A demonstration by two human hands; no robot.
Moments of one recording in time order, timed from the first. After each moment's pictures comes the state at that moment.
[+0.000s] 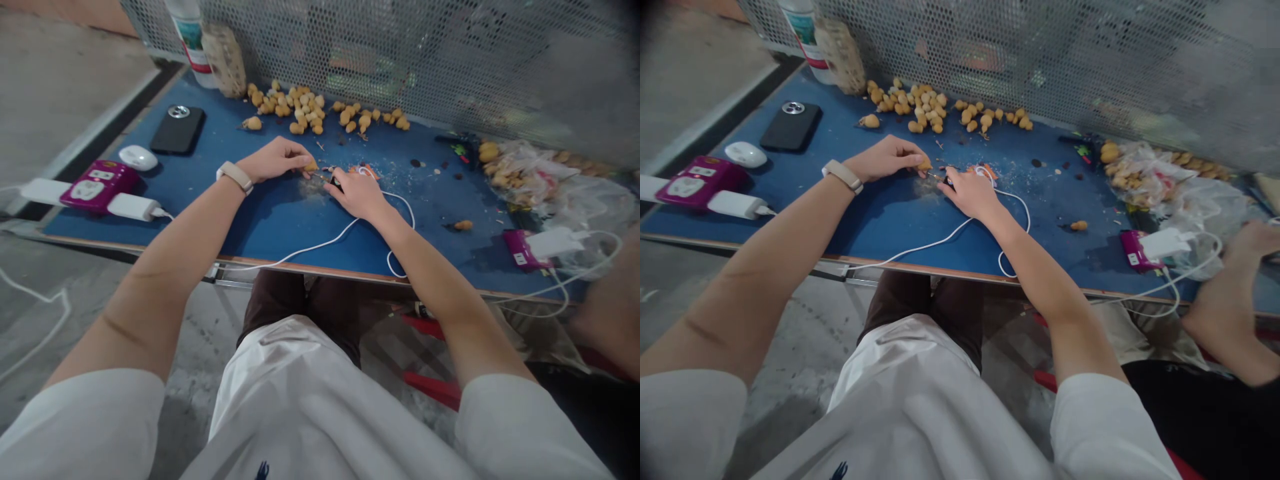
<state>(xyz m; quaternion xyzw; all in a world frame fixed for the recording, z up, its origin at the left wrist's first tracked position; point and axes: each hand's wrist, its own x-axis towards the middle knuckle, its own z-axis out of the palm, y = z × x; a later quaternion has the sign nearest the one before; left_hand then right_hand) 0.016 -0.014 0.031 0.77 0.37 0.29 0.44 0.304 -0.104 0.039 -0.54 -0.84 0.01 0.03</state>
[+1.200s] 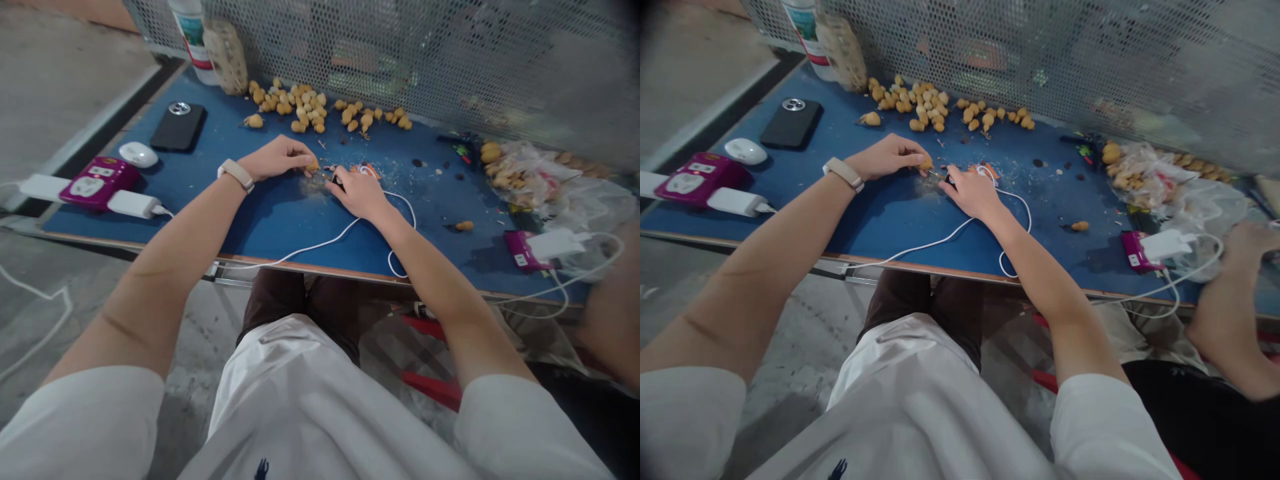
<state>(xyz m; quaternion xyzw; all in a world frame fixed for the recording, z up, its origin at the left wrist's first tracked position) 0.016 -0.015 0.034 0.78 0.37 0.27 0.42 0.309 -0.099 0.029 -0.54 -0.84 0.00 0.05</state>
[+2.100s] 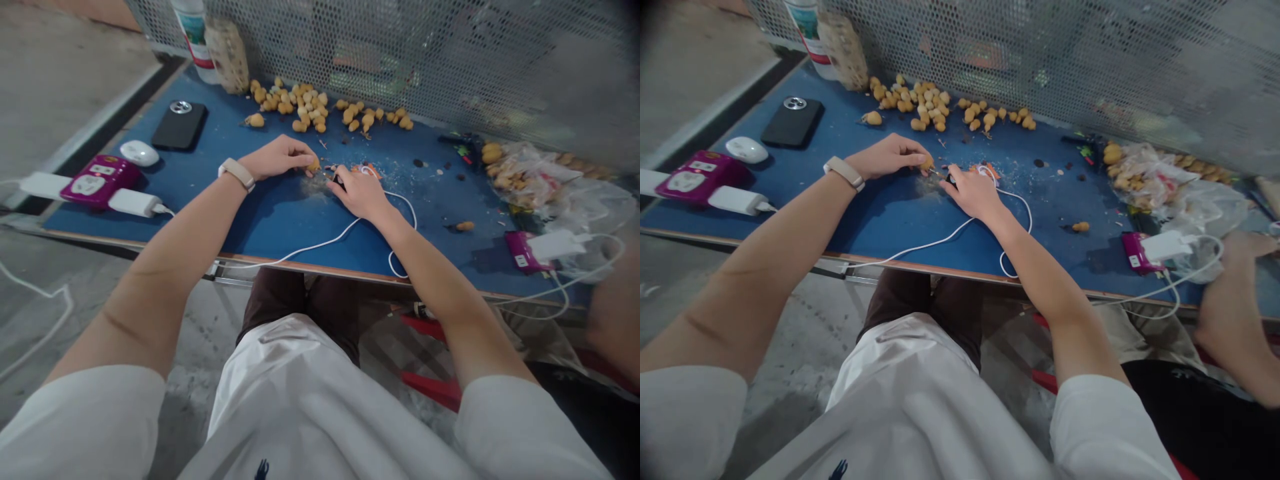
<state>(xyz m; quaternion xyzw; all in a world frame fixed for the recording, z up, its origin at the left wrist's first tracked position) 0.015 -0.014 0.037 0.78 0.36 0.27 0.43 0.309 -0.099 0.028 -0.53 -0.84 0.01 0.07</state>
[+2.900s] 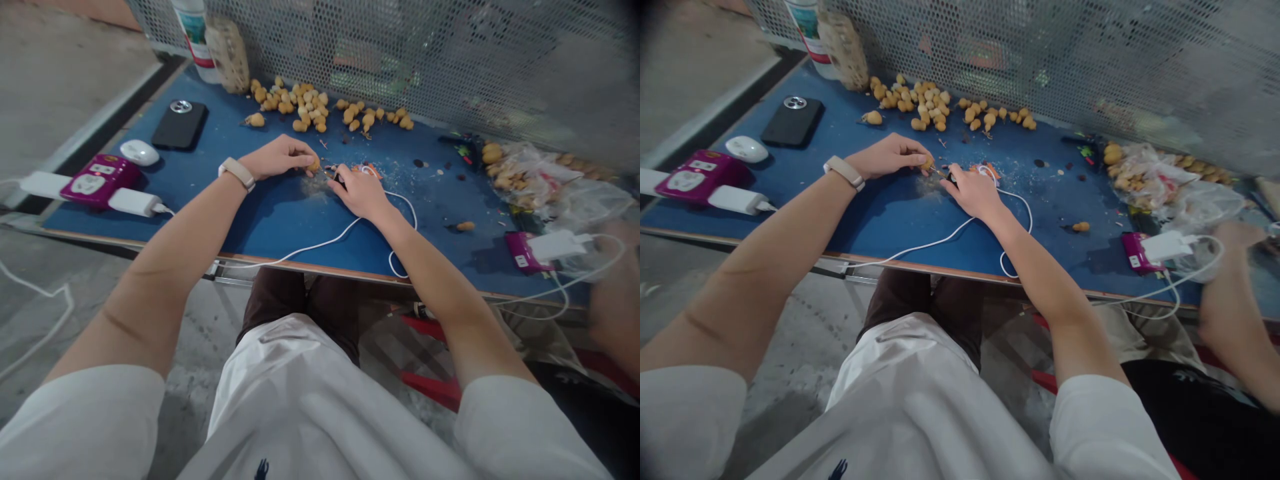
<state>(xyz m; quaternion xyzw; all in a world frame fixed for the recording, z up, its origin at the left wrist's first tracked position) 0.018 -0.020 0.039 0.77 0.37 0.28 0.43 0.308 -0.100 0.031 -0.54 -0.84 0.01 0.07</state>
